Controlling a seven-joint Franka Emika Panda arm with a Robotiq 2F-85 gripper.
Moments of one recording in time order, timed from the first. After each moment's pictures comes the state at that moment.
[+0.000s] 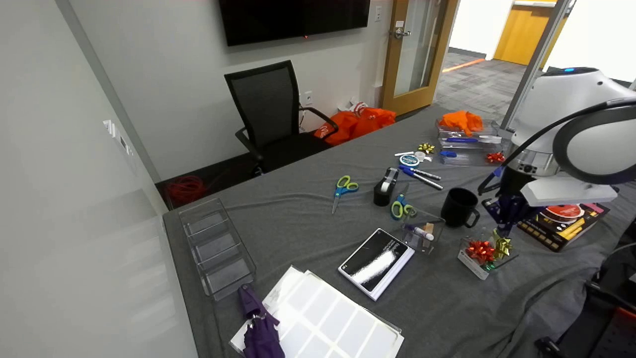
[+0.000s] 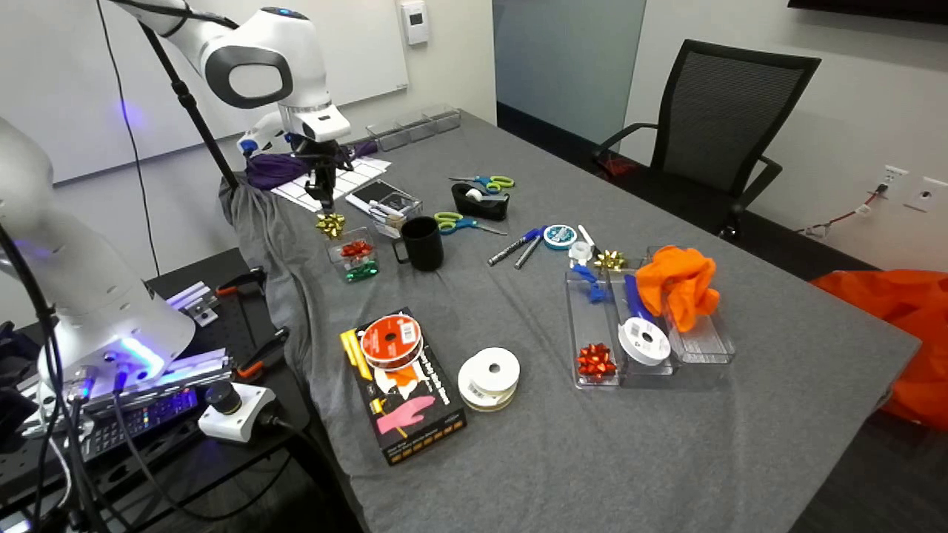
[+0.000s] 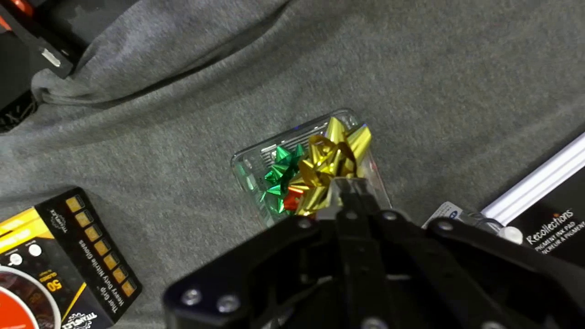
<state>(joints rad) 0.06 -0.14 0.04 -2.67 0.07 2.44 0.59</state>
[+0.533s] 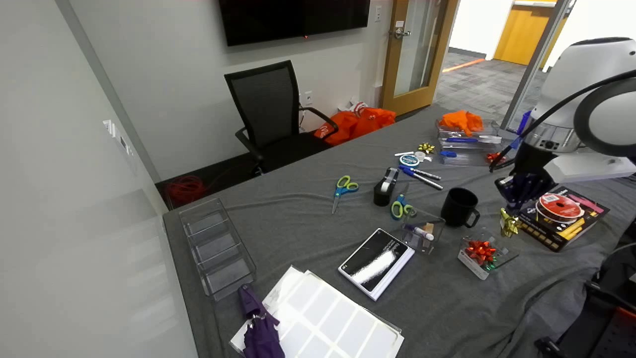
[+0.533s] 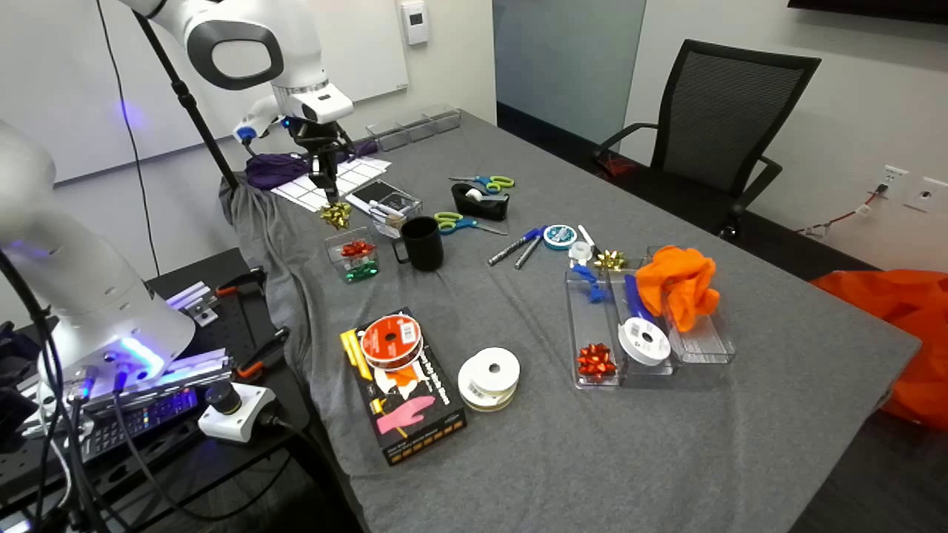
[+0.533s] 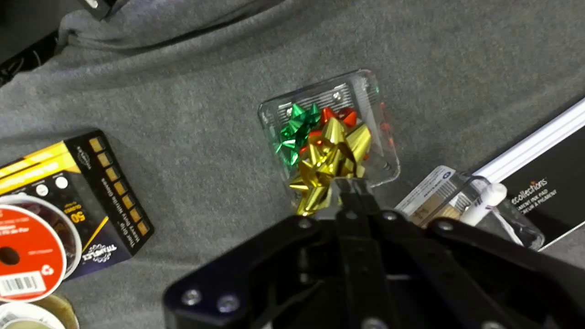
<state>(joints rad) 0.00 -0.24 0.01 -2.66 0.05 2.39 0.44</state>
